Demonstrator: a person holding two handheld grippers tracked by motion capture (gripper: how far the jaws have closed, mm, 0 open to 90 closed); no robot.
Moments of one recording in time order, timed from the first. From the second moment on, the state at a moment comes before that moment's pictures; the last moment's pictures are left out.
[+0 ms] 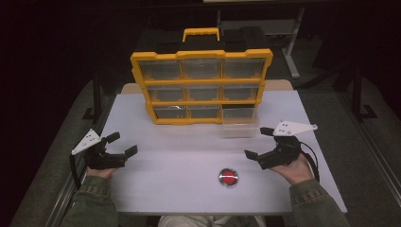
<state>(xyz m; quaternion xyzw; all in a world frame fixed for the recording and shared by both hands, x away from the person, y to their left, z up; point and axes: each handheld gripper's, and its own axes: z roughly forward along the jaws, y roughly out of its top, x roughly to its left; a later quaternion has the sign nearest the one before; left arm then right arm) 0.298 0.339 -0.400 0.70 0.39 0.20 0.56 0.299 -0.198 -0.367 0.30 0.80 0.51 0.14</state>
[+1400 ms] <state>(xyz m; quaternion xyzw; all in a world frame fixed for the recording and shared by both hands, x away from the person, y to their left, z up) 0.298 0.339 -0.399 0.70 0.39 0.20 0.56 0.290 -0.158 -0.388 0.24 0.85 0.45 0.10</state>
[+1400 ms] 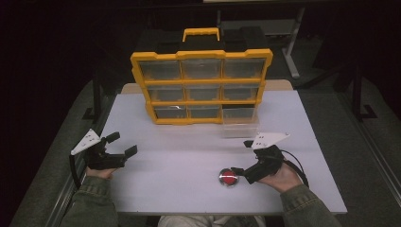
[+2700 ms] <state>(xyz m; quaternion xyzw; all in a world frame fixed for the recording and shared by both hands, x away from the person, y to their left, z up) 0.298 0.339 -0.398 0.70 0.38 0.20 0.56 0.288 -0.127 -0.420 0.21 0.90 0.38 0.05</state>
